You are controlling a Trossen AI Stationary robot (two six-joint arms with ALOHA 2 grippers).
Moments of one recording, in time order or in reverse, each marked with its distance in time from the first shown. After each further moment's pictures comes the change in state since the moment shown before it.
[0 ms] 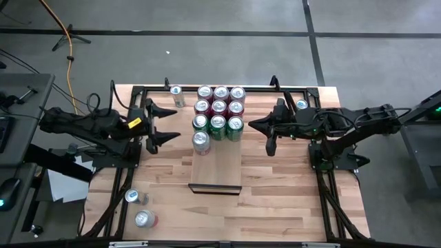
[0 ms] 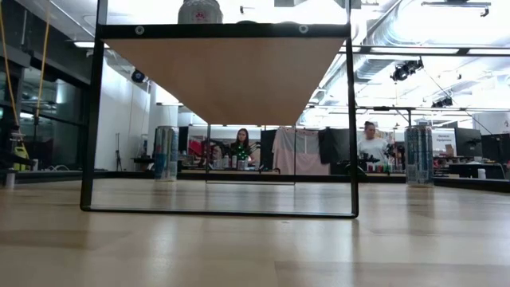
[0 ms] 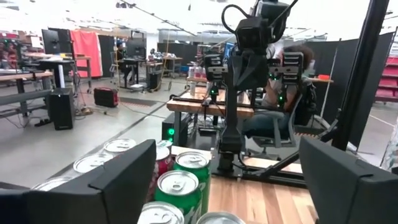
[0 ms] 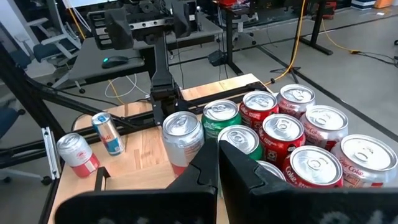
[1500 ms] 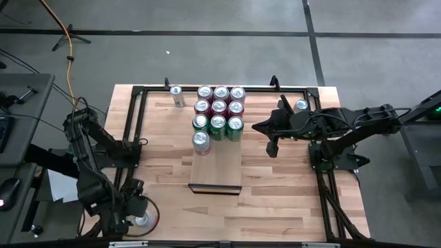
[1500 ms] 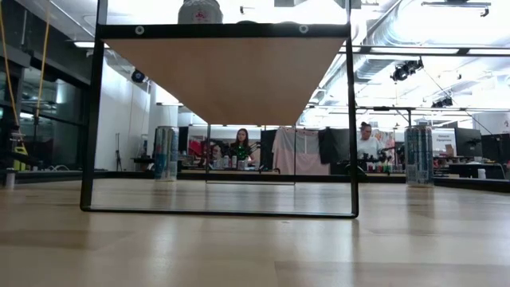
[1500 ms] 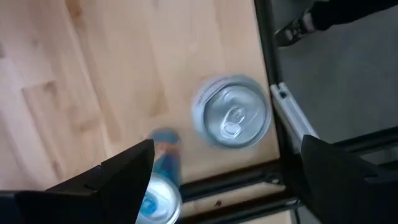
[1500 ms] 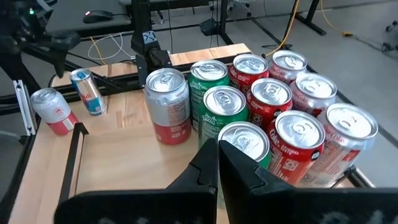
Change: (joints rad) left arm -0.875 0.780 0.601 -1.298 0.331 -0.847; right arm -0.001 0.000 0.000 -0.158 -0.002 -0.021
